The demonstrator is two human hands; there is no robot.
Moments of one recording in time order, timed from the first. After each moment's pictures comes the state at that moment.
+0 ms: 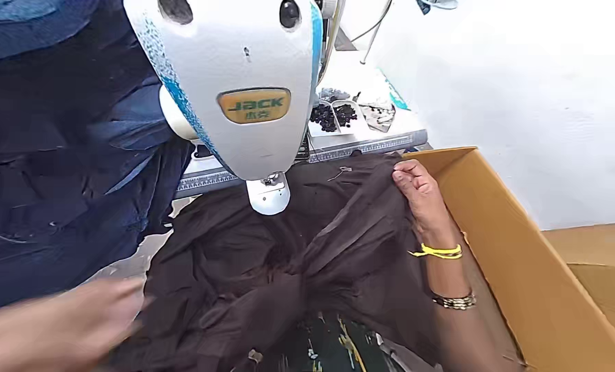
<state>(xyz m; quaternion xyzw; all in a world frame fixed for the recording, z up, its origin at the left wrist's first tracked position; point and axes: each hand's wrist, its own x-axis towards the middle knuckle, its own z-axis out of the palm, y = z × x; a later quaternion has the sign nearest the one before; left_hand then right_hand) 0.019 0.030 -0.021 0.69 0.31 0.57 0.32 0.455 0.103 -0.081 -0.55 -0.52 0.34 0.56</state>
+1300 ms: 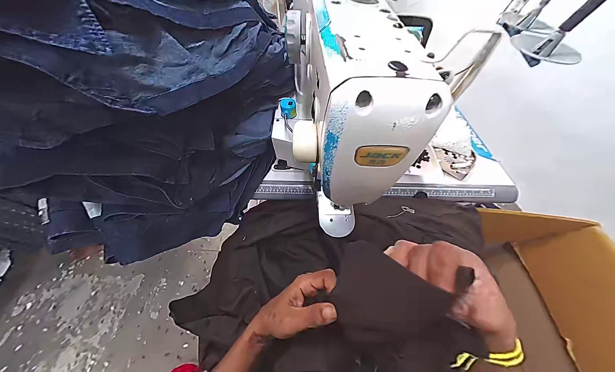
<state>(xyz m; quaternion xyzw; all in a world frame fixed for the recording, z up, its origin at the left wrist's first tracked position) 0.100 0.069 -0.116 0.59 0.07 0.46 0.65 0.348 0.106 -0.027 -0.05 -0.68 0.56 0.48</state>
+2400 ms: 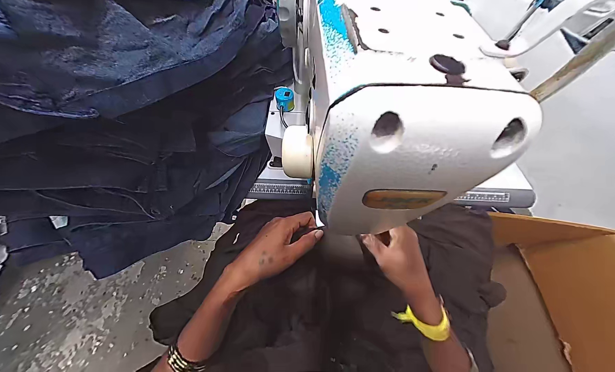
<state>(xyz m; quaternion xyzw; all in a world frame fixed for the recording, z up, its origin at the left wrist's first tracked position) 0.069 0.155 -0.066 0.72 0.49 0.24 0.42 0.315 0.154 -0.094 -0.47 -0.70 0.29 0.45</state>
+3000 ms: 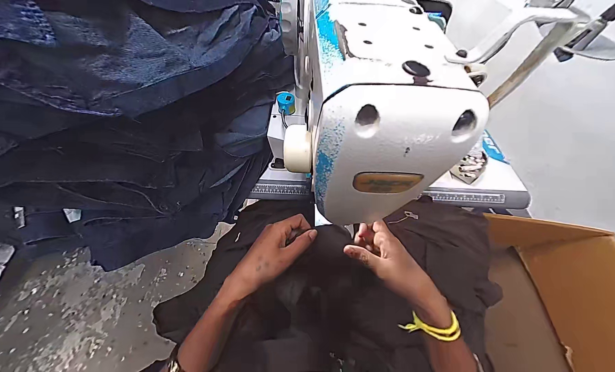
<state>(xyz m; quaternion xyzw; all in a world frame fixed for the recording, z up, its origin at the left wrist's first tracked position) 0.072 0.135 -0.073 0.65 0.52 0.31 0.45 0.325 0.145 -0.089 -0.44 -0.65 0.51 0.35</state>
